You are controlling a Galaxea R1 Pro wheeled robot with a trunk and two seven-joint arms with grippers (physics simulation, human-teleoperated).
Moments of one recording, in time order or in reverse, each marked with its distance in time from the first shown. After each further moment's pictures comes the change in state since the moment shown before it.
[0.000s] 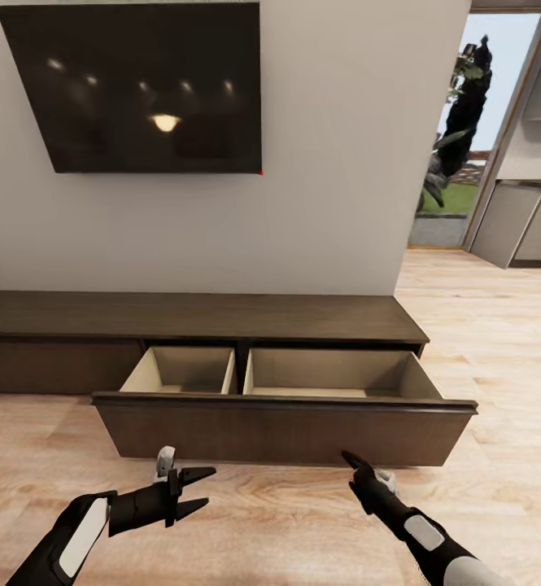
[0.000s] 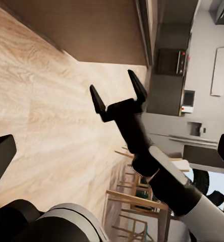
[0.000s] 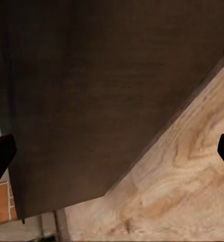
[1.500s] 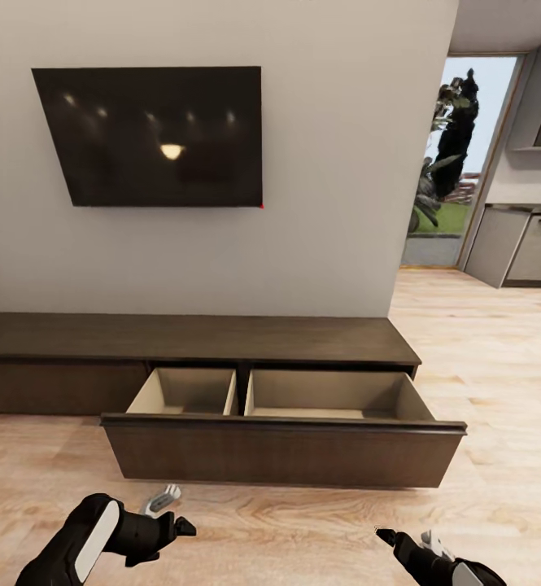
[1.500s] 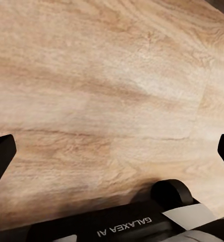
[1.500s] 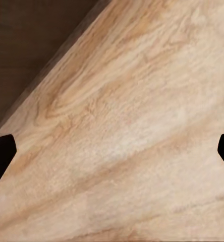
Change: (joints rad) left arm -0.008 -0.027 -0.013 0.013 -0.240 -0.012 0.605; right arm 0.143 -0.124 0.106 -0.066 0.221 0.064 -0.281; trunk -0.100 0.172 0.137
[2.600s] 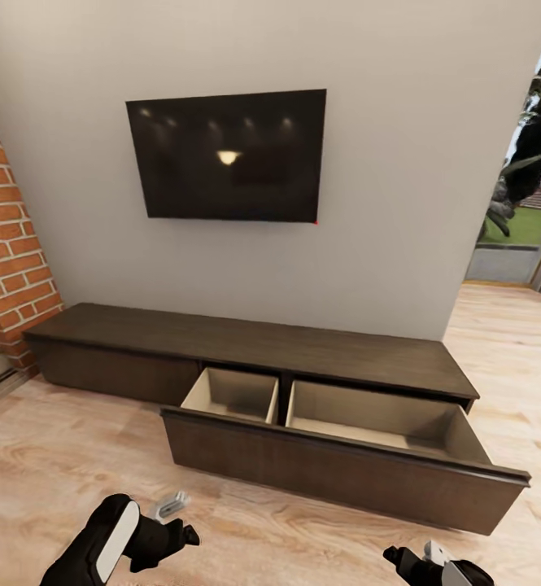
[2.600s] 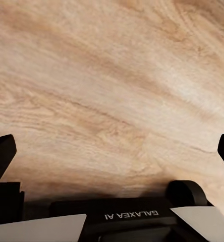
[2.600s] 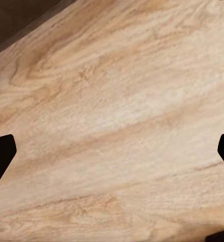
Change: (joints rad) left arm 0.000 -0.075 -0.001 0.001 -0.001 -0.026 0.238; right arm 0.000 0.021 0.086 -0.005 -0.001 -0.007 -0.236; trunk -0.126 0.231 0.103
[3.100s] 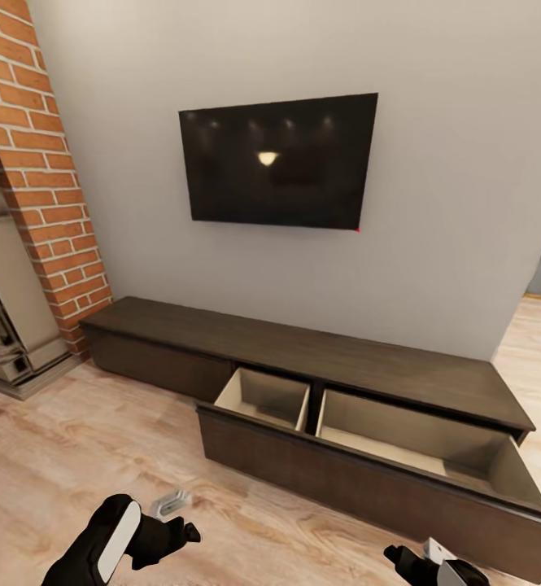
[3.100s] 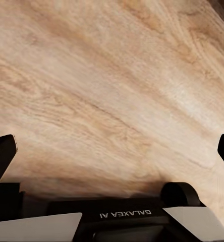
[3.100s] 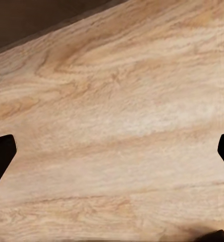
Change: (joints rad) left arm 0.000 -0.005 -0.001 0.001 0.000 -0.029 0.003; right arm 0.000 0.010 0.026 0.000 0.001 -0.056 -0.038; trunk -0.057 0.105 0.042
